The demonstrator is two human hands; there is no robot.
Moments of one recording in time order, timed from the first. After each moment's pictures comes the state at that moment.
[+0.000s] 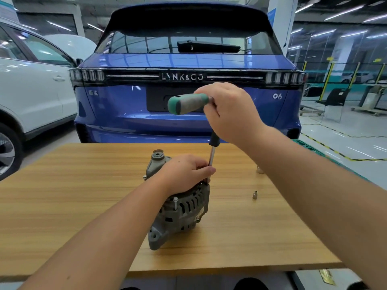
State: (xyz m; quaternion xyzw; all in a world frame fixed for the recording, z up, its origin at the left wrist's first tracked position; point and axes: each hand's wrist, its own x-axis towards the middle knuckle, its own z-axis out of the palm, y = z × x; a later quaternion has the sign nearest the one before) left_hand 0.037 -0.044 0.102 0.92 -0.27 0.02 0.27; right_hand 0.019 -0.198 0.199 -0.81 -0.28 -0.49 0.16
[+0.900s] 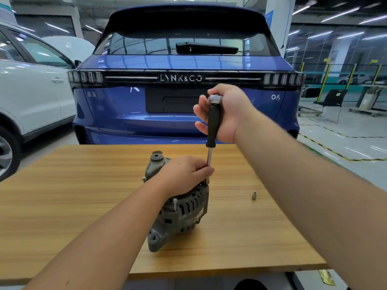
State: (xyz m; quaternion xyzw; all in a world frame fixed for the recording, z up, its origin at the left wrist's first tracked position) left_hand 0.034 -0.046 0.102 0.92 -0.27 0.02 0.27; right_hand 0.021 -0.188 0.222 -0.55 -0.02 0.05 0.83
